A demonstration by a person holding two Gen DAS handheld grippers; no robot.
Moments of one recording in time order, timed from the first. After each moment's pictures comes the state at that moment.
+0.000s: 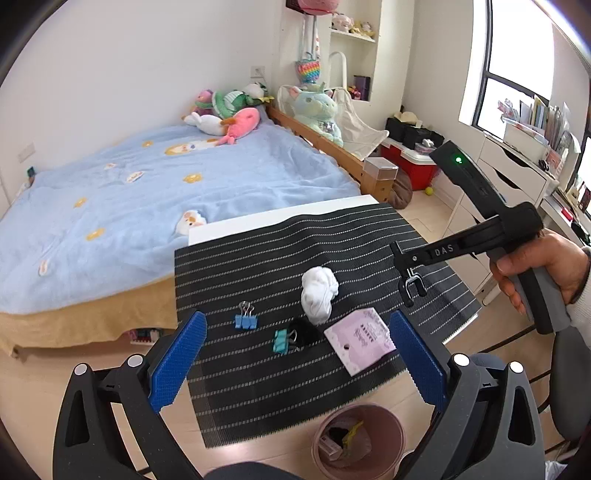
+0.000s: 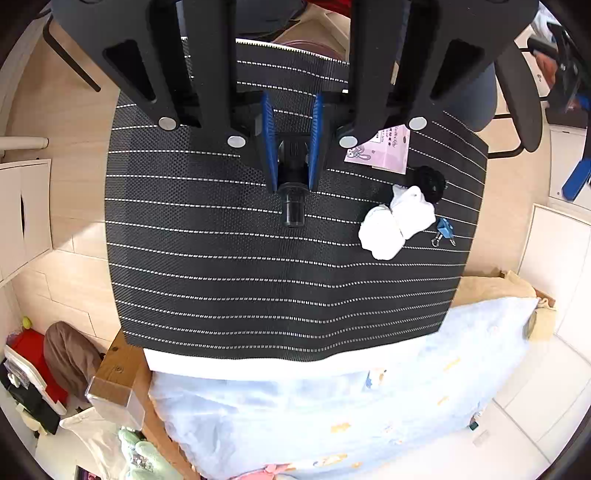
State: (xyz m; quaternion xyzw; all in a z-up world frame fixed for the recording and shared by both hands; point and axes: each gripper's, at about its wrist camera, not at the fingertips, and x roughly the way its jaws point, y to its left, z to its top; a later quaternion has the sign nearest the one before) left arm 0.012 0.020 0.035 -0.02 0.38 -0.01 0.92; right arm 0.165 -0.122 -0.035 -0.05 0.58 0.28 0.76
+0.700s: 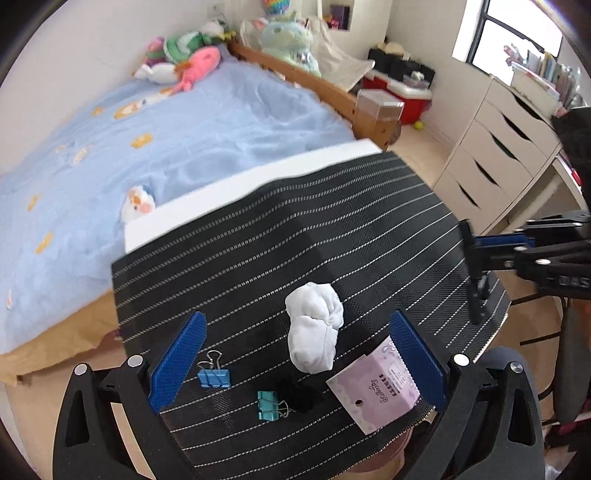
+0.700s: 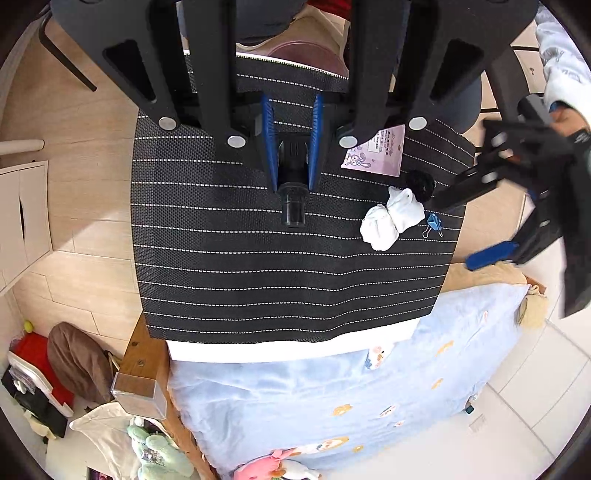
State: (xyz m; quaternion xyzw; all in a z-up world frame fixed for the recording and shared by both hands) left arm 0.141 0.012 -0.021 0.00 0.52 -0.06 0.85; right arm 0.164 -0.147 -0.019 -0.03 0.57 0.28 0.77
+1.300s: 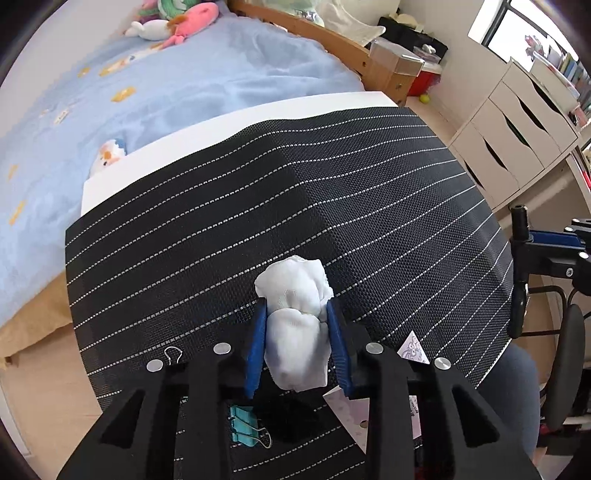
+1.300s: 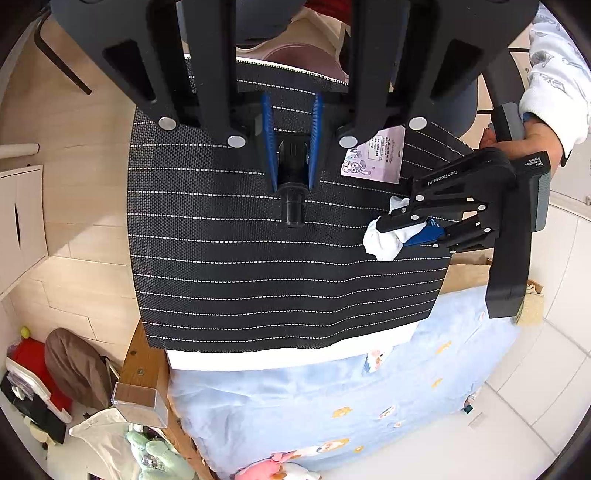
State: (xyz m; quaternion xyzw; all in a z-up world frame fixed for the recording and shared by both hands) left arm 0.157 0.008 -0.067 -0.02 0.57 -0.07 0.82; right arm 0.162 -0.149 -0.029 -0.02 0.57 0.29 0.77
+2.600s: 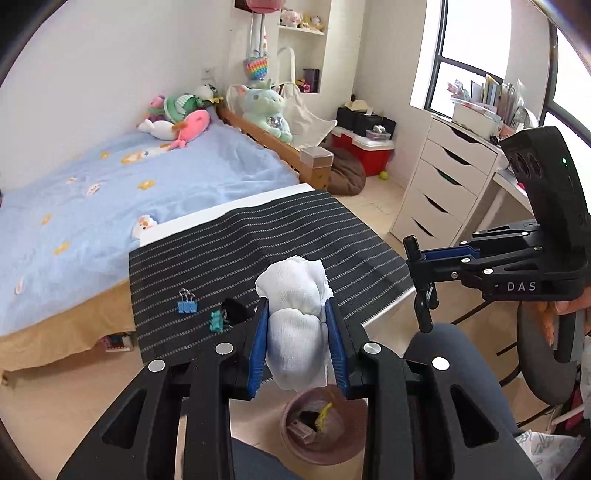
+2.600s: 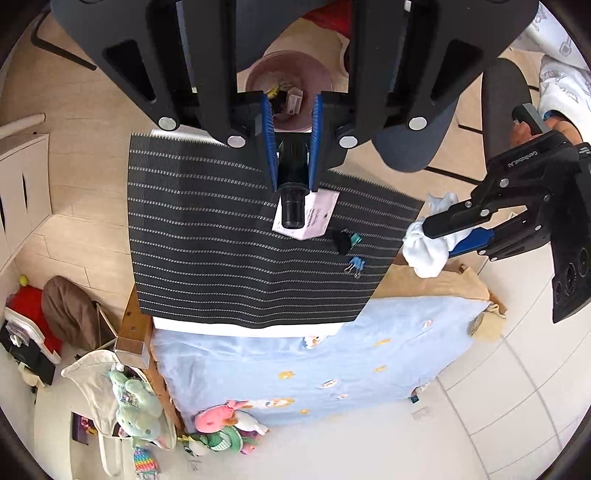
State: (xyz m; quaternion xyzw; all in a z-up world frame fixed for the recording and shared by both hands) left arm -0.024 -0.031 0.048 -0.01 0.39 -0.10 0.92; right arm 0.013 -0.179 0.029 -0.05 0.46 0.36 0.81
